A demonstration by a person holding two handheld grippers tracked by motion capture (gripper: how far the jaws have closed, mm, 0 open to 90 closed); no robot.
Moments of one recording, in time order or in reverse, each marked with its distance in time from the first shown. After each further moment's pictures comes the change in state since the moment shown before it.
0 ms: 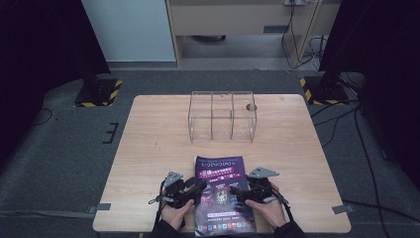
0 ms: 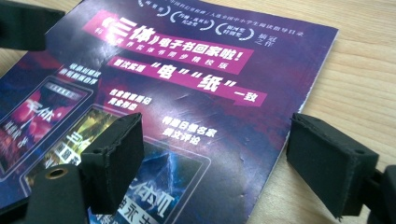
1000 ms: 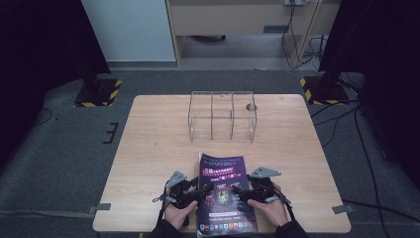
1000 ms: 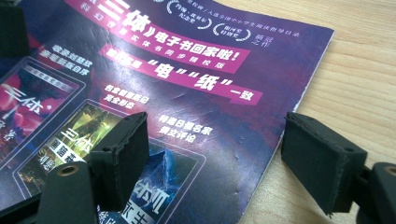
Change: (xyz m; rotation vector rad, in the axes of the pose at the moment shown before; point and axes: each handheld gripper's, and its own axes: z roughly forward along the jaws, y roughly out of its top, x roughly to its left) left arm -0.002 -0.002 0.011 -0.043 -0.150 0.046; right arm -0.006 -0.001 -0.003 0.001 0.005 -0.015
